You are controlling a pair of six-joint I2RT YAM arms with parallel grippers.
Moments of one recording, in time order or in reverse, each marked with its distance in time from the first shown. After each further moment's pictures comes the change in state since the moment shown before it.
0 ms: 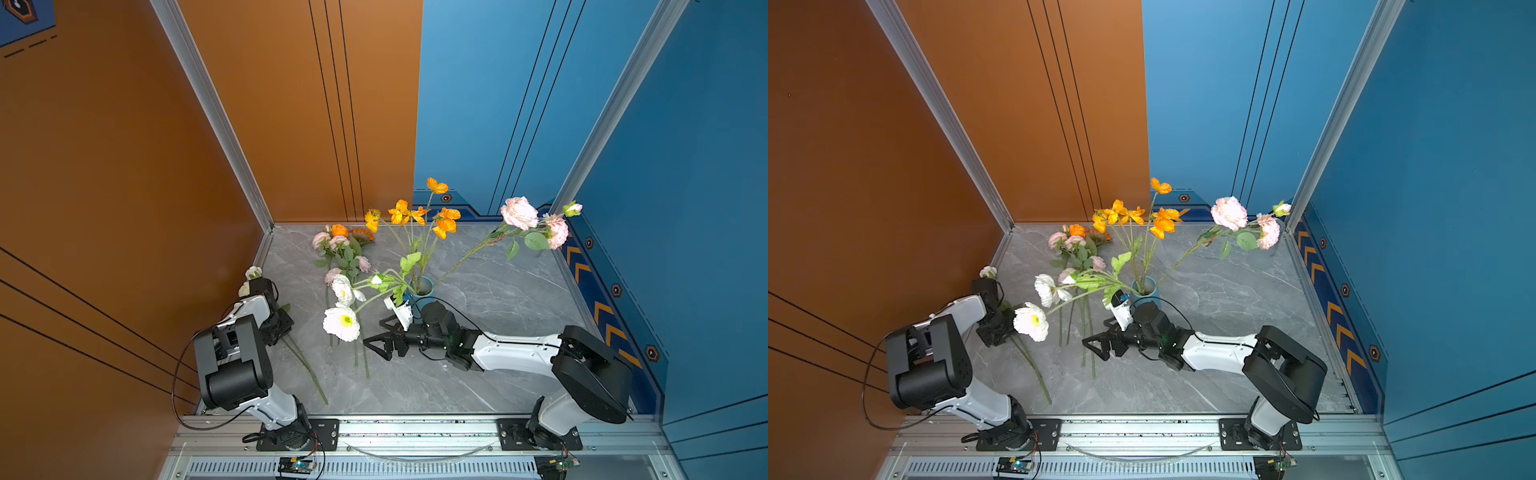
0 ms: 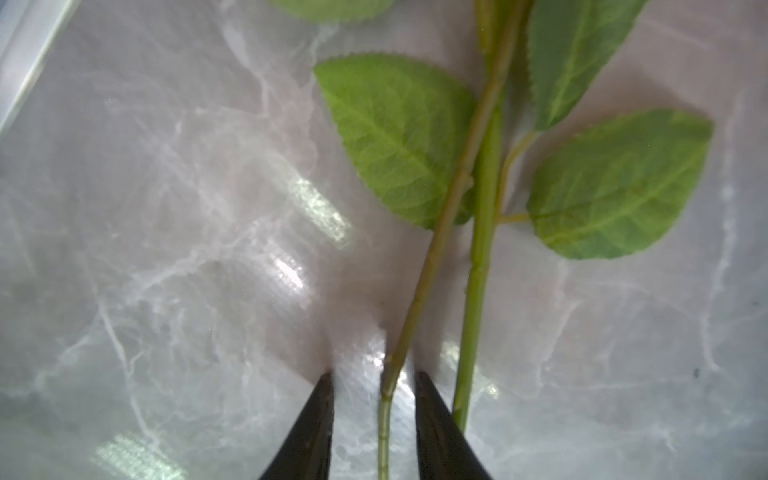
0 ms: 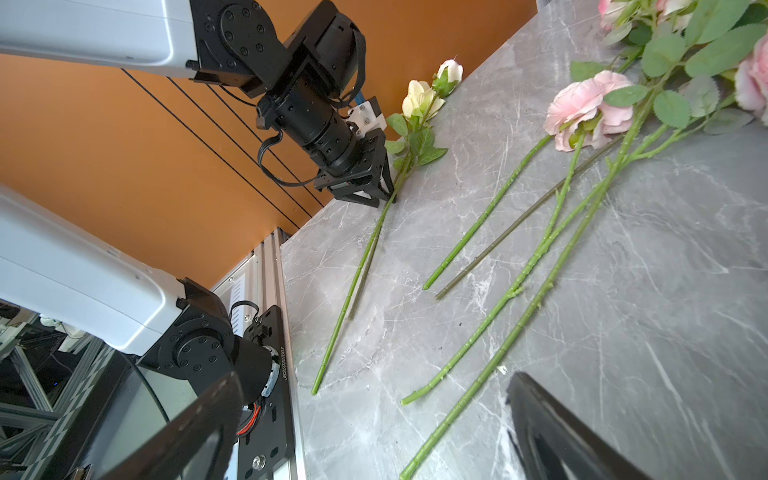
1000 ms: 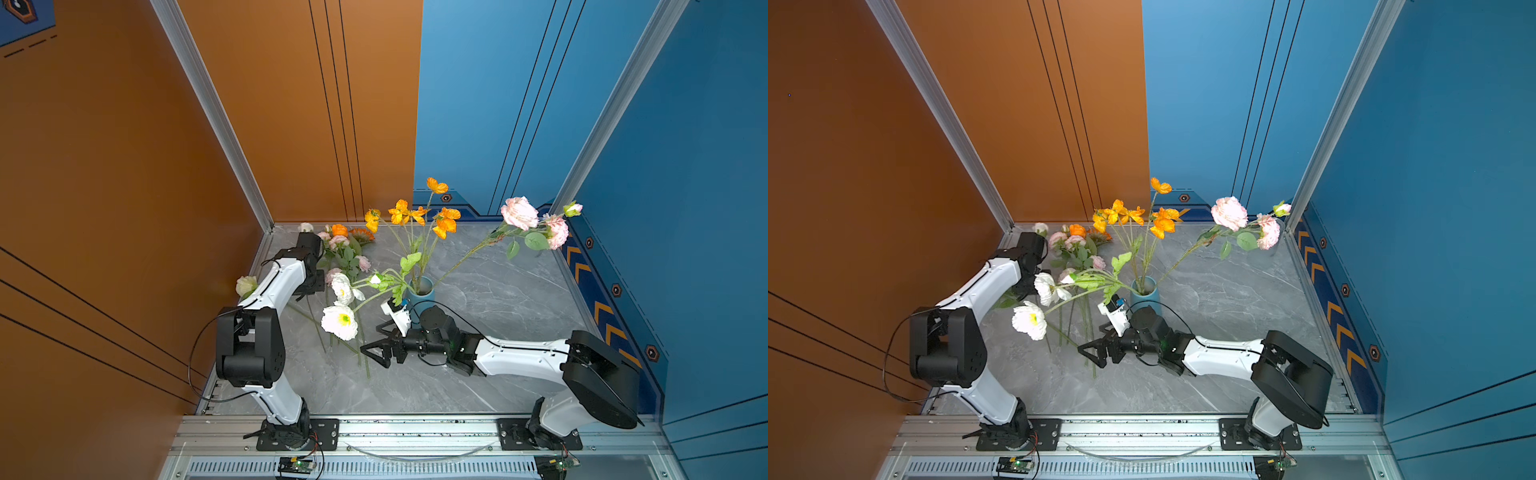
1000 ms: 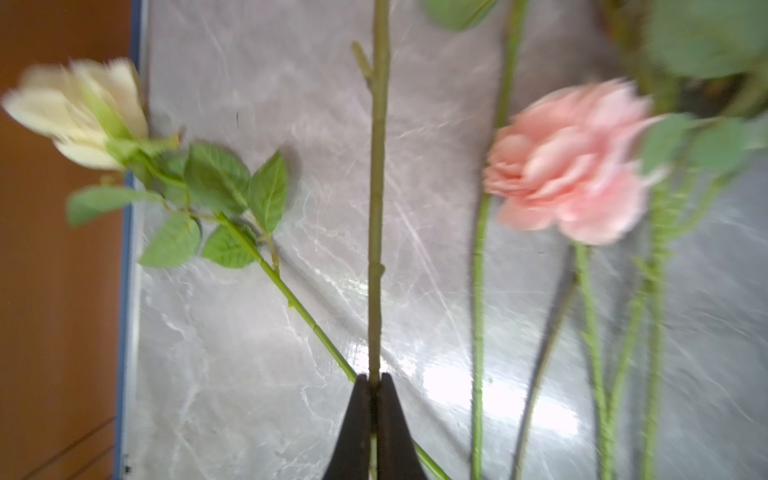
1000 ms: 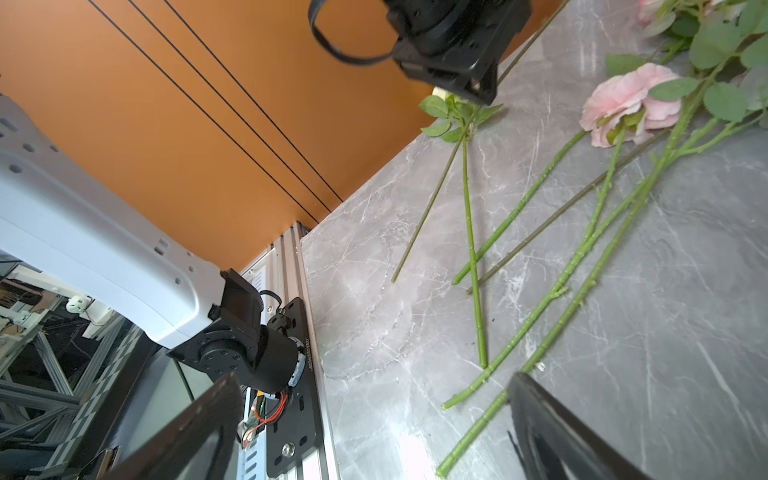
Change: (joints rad) left arm -0.444 0.087 0.523 -0.287 -0.224 0.310; right arm 0.071 -0.059 0.001 -0.046 0.029 0.006
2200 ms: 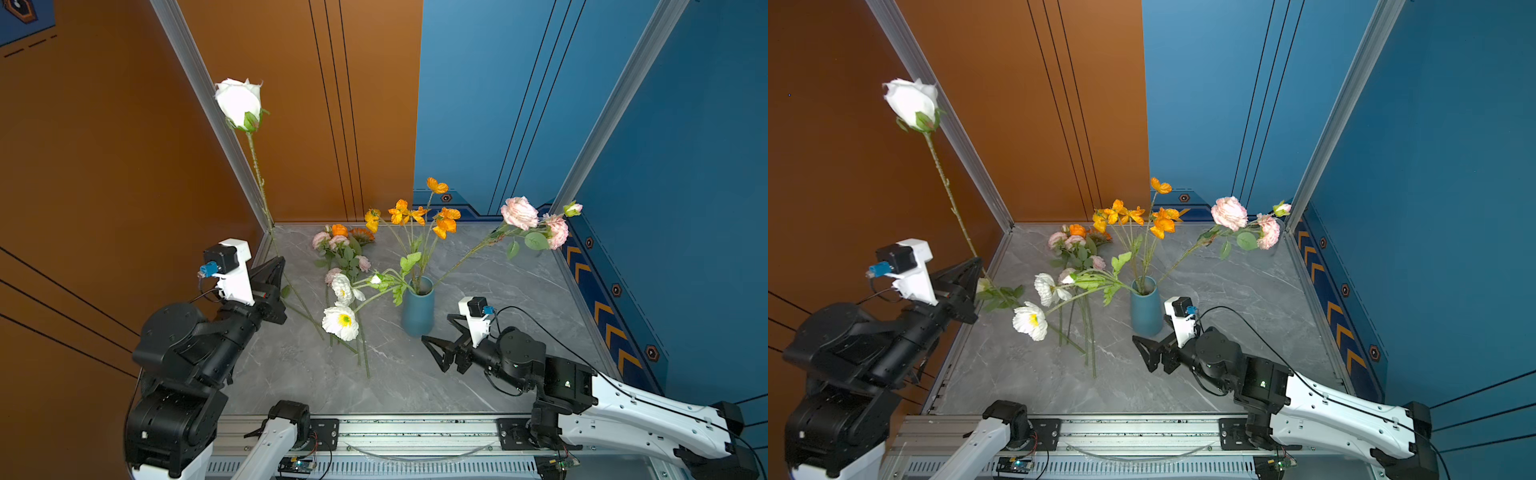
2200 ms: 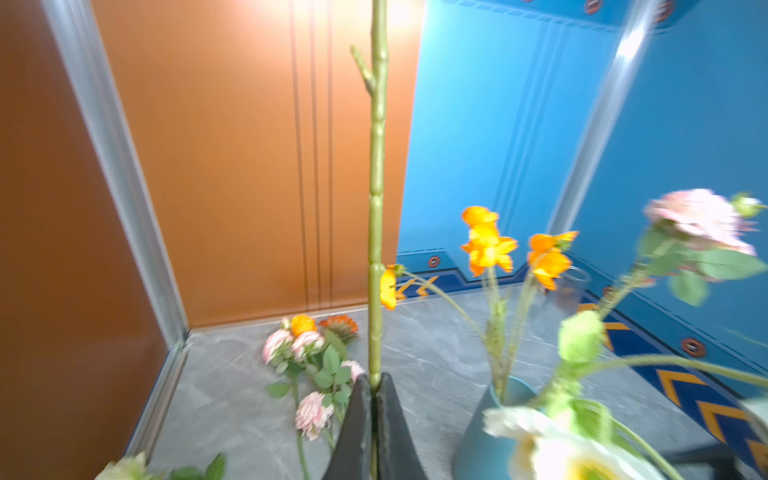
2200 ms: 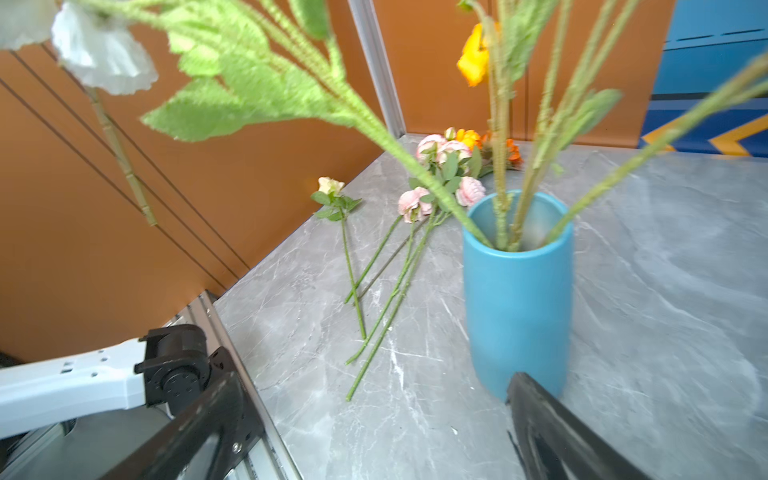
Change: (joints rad) left arm -0.108 -1.054 0.070 0.154 0.485 0.077; right arm 0.100 -0.807 -0.068 -0.722 0.632 -0.046
